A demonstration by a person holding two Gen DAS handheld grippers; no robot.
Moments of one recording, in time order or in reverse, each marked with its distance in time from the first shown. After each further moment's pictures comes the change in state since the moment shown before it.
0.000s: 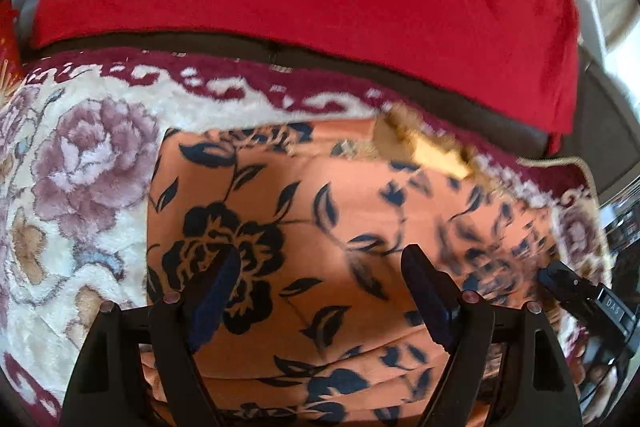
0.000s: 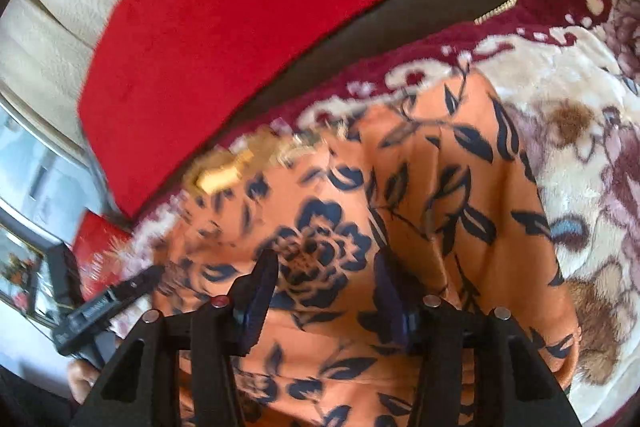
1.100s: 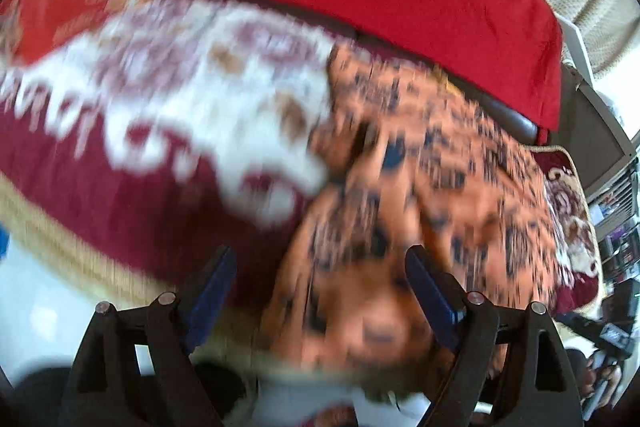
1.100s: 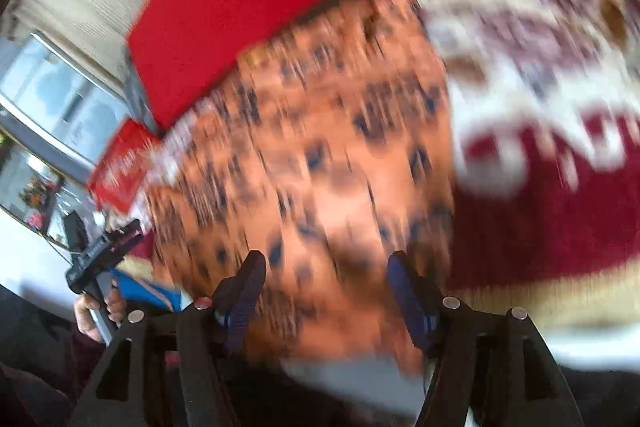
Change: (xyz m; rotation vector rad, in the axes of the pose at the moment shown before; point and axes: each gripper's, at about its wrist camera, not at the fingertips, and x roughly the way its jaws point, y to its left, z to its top) left arm -0.150 0.108 -0.193 -0.124 -0.044 0.035; right arm -0.129 -0.051 -0.157 -0.109 0.198 0.017
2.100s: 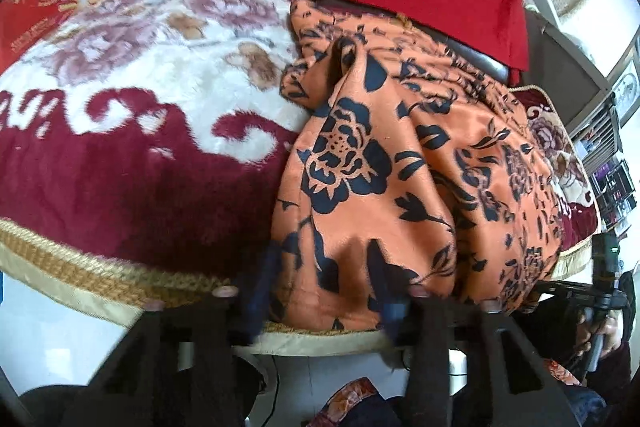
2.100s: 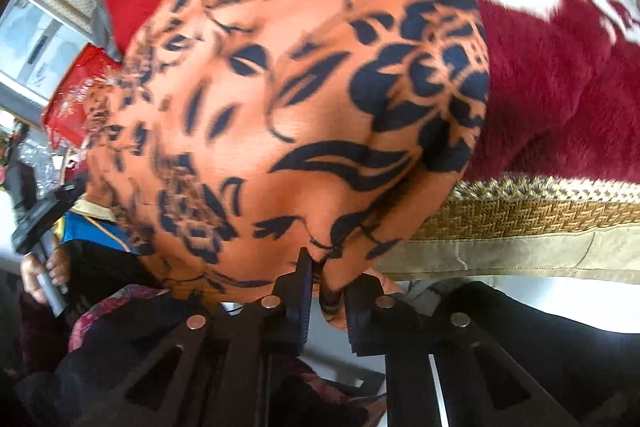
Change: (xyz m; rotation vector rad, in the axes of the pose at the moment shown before) left arm 0.033 0.000 -0.014 0.185 0.067 -0.074; right arm 0.060 0.005 -0.041 -0.078 0.144 -0.103
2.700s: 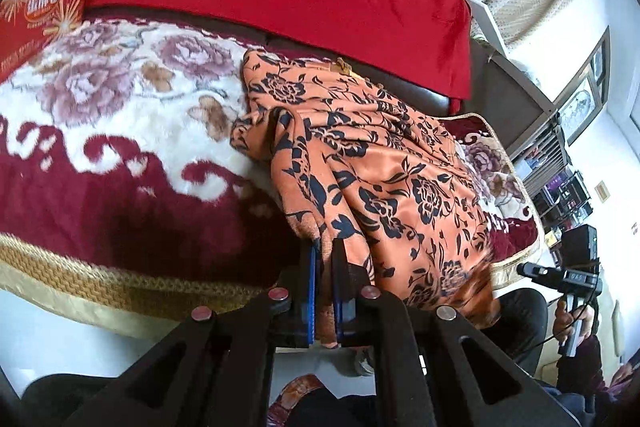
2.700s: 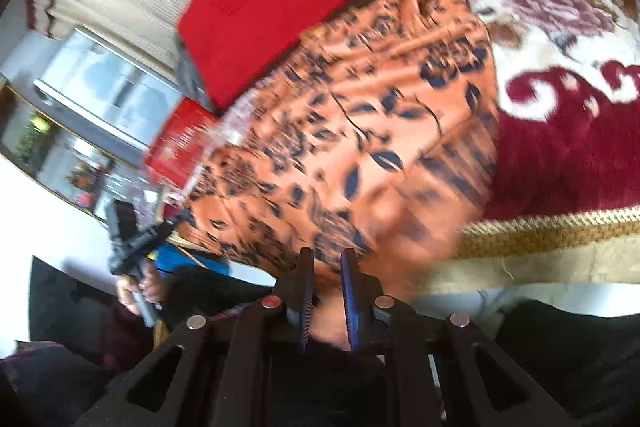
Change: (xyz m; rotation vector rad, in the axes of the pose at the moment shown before) left arm -0.067 -0.011 0.004 0.015 -0.110 -0.189; right arm -0.113 0.012 -0.002 0.028 -0.182 0.336
